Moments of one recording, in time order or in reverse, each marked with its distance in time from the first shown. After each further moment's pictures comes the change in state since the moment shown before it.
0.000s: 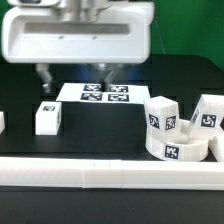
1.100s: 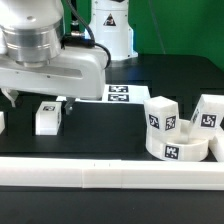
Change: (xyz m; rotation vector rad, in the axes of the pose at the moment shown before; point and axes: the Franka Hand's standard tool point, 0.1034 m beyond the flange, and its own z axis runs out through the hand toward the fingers) arm -0.037 0.041 0.037 0.005 -0.468 0.217
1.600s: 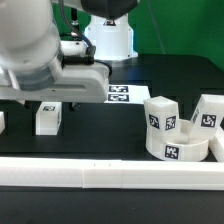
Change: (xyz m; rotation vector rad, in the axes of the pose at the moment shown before) arm -0.010 -0.003 0.013 0.028 -0.333 -0.083
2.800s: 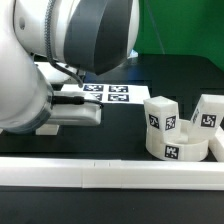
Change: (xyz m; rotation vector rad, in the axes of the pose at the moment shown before) arm 0.025 0.009 0.005 -0.001 -0.160 -0.007
